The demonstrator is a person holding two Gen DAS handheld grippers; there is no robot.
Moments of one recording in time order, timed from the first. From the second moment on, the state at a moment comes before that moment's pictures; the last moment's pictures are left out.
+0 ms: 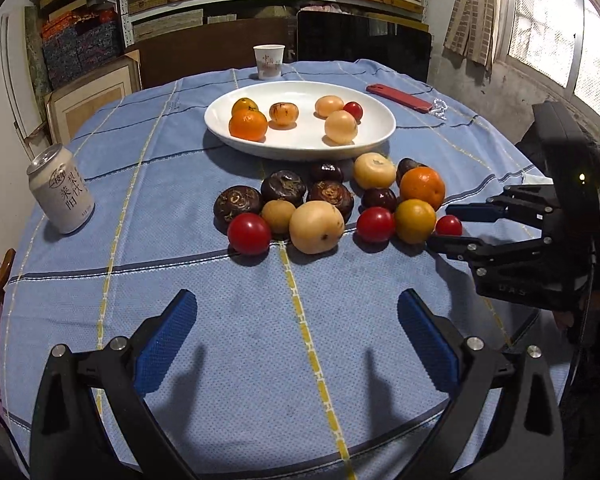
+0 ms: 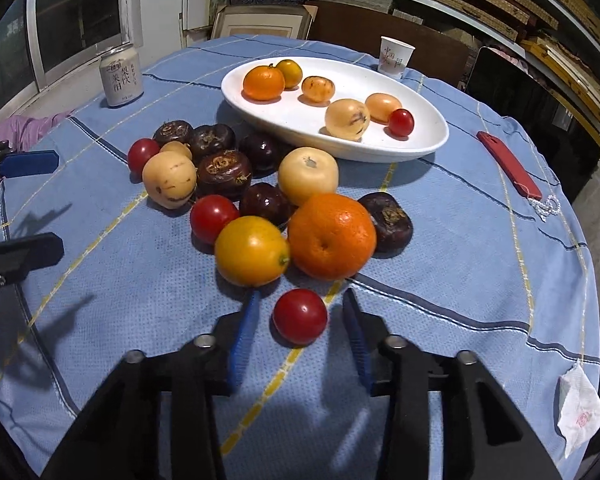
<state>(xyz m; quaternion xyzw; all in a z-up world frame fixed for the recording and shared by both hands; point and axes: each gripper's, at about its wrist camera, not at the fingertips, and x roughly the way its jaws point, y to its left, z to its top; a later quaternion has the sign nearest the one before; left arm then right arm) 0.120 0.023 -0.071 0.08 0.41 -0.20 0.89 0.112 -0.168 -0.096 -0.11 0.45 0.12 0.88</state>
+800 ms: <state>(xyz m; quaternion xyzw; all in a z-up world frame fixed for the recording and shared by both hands) 0.179 -0.023 -0.091 0.12 0.39 -0.14 0.90 0.075 -0.192 -0.084 -0.03 0.41 0.16 0.90</state>
